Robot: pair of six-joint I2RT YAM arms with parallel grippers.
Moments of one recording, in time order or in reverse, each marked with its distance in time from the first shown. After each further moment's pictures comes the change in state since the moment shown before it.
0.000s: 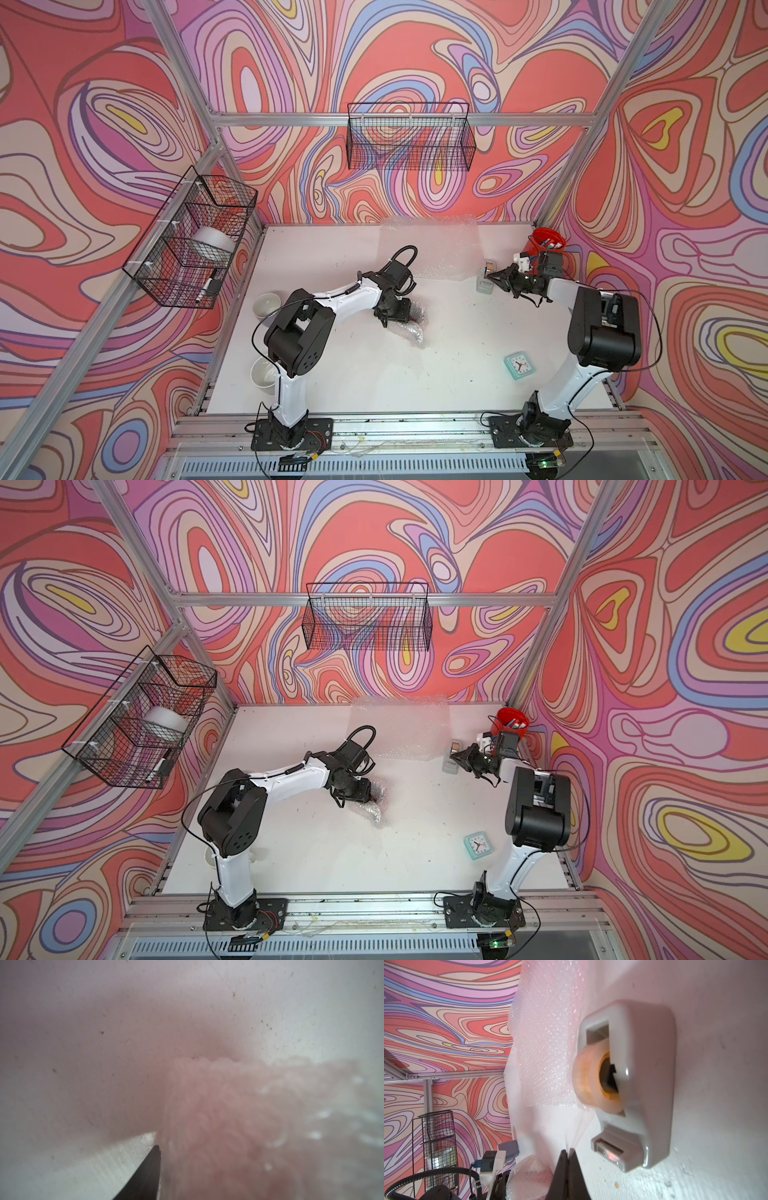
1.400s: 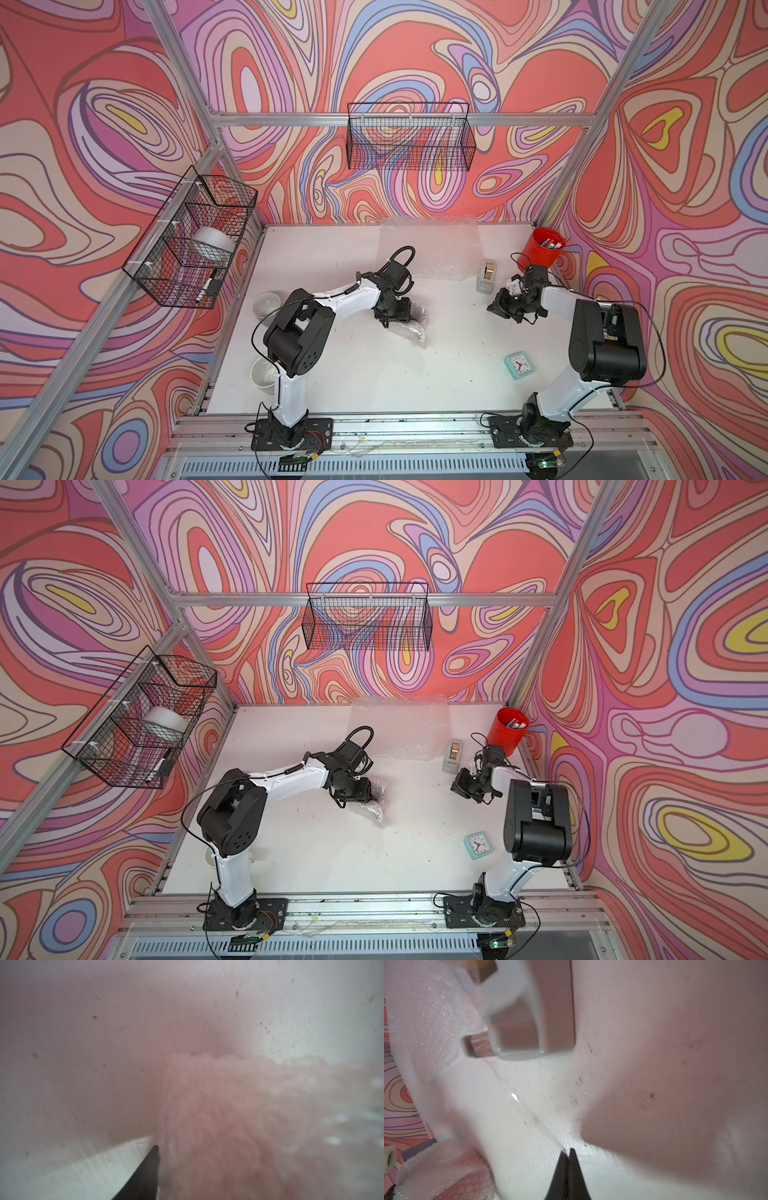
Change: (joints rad) left arm 0.006 -0.007 -0.024 0.029 0.052 -0.103; right arm 0.087 -0.085 -0.108 -0.317 0.367 -0.199
